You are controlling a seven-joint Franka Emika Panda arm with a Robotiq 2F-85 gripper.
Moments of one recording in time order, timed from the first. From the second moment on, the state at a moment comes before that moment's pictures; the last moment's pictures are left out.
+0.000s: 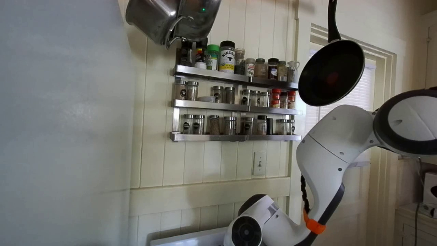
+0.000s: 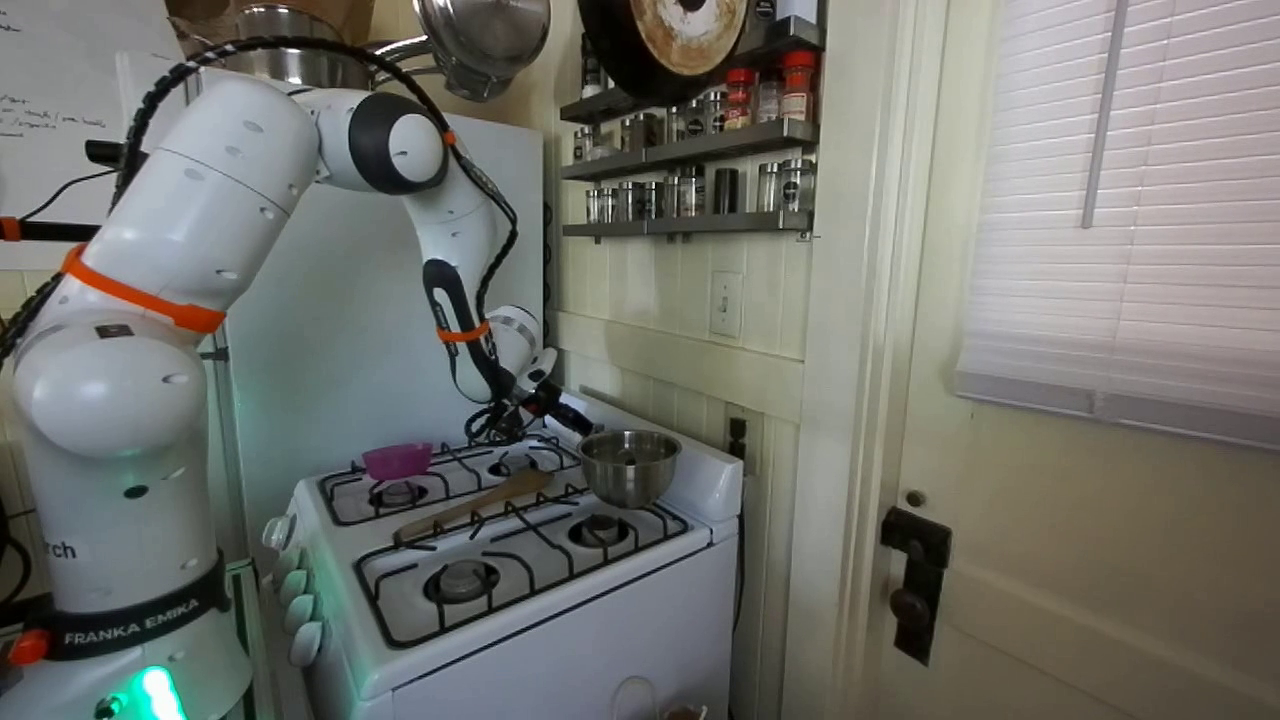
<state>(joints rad) 0.18 0.51 0.26 -2.03 -1.78 2.47 2.04</state>
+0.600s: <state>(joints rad) 0.19 0.52 0.26 -2.02 -1.78 2.47 2.04</state>
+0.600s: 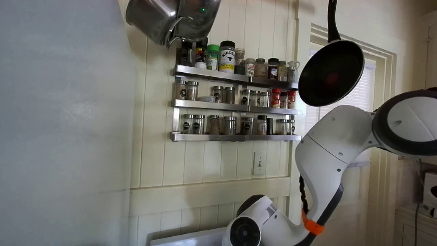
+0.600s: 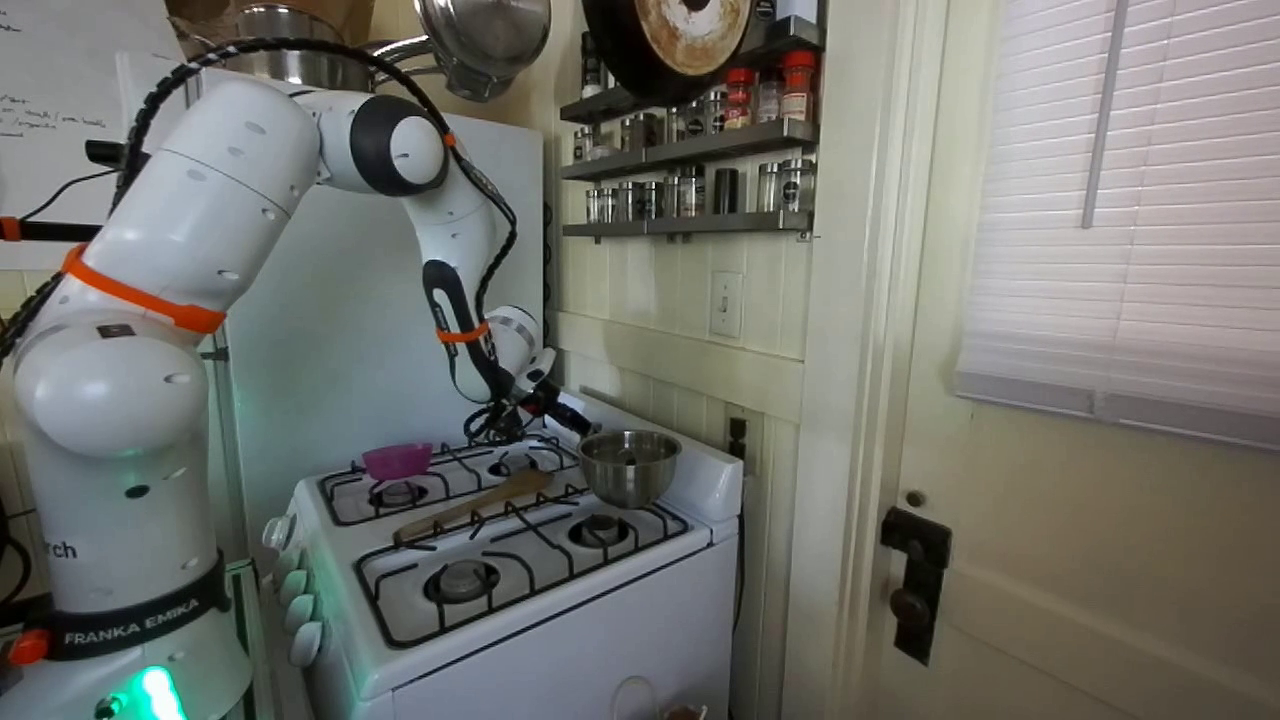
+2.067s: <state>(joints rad) 0.22 0.46 0.29 -2.10 -1.64 2.38 2.04</state>
